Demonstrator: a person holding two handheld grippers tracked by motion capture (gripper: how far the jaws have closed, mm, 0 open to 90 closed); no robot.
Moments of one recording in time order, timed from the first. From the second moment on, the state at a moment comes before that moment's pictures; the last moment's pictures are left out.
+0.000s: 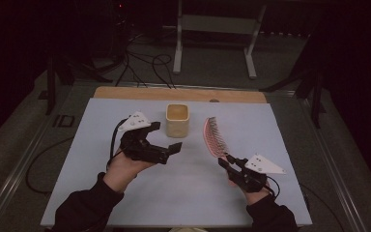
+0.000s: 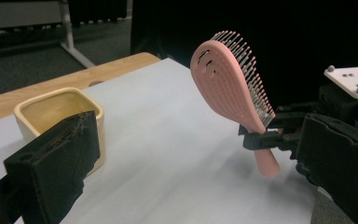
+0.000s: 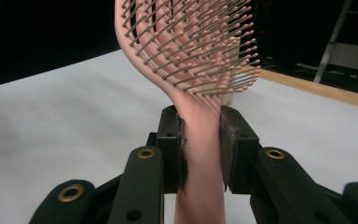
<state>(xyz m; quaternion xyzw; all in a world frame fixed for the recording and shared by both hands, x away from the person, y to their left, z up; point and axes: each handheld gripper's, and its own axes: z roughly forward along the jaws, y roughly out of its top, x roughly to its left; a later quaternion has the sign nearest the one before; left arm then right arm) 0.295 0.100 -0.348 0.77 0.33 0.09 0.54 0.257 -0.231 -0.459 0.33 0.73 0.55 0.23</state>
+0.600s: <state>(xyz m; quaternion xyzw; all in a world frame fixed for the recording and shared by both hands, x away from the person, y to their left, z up) 0.307 0.061 -0.337 0.78 0.34 0.06 0.53 0.258 -0.230 -0.461 0.33 0.73 0.55 0.23</state>
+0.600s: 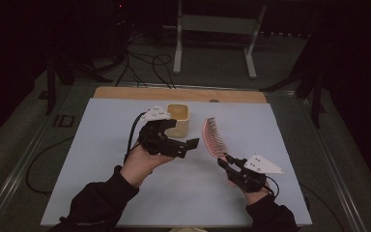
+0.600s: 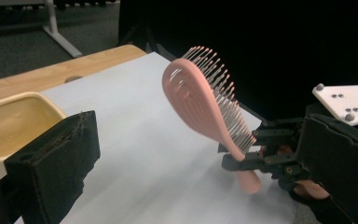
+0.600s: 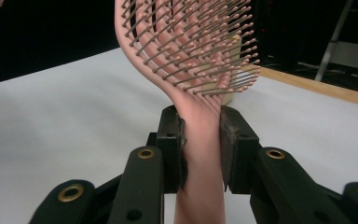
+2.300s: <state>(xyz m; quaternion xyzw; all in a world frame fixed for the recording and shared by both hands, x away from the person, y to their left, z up) 0.349 -0.006 -0.380 0.78 0.40 -0.03 0.48 0.261 -0.226 -0.466 0.33 0.74 0.53 0.23</state>
